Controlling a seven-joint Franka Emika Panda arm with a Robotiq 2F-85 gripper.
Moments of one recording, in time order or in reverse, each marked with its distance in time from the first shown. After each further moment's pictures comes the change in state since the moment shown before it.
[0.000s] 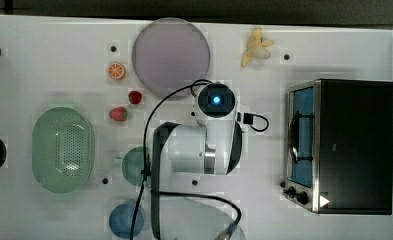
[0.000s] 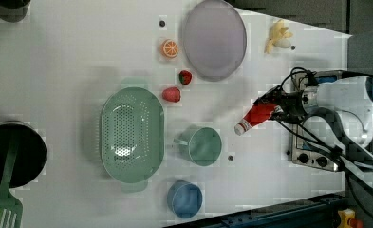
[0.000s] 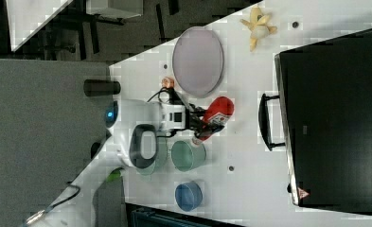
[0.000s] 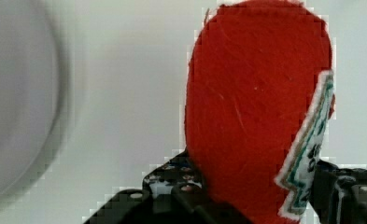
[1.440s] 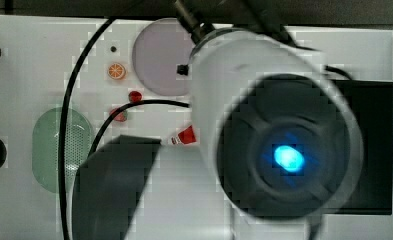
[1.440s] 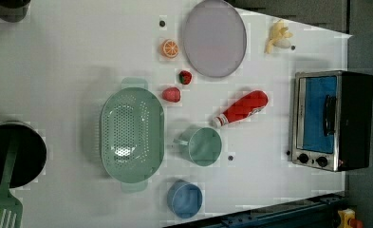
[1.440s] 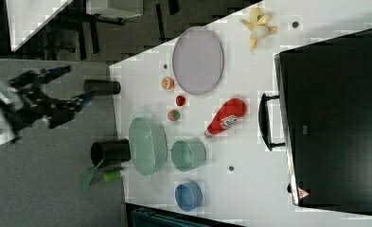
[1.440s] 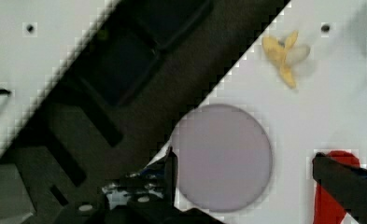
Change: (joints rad) arm -0.004 -0.445 0.032 0.497 0.026 -0.368 0.014
